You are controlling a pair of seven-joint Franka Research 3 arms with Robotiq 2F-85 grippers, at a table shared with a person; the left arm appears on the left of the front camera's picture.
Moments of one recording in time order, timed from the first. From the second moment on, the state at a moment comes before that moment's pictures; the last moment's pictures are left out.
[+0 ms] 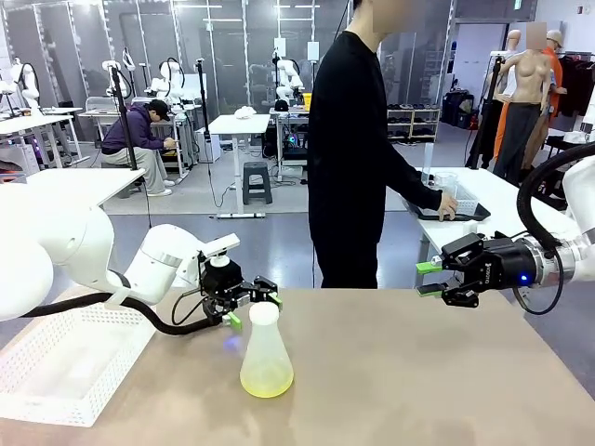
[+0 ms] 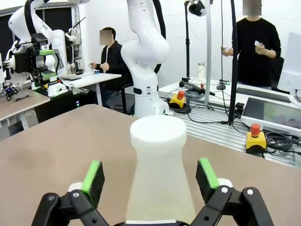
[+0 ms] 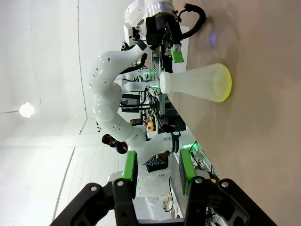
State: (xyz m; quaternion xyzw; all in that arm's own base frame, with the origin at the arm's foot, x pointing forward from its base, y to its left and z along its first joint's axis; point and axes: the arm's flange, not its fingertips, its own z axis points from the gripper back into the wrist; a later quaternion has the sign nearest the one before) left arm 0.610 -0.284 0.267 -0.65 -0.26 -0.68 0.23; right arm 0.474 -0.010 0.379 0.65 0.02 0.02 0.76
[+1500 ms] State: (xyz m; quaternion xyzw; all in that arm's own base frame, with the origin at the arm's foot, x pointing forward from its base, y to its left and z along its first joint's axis) left arm 0.584 -0.323 0.256 -0.68 -0.23 -0.67 0.21; right arm 0.474 -0.010 0.379 0.65 0.02 0.02 0.76
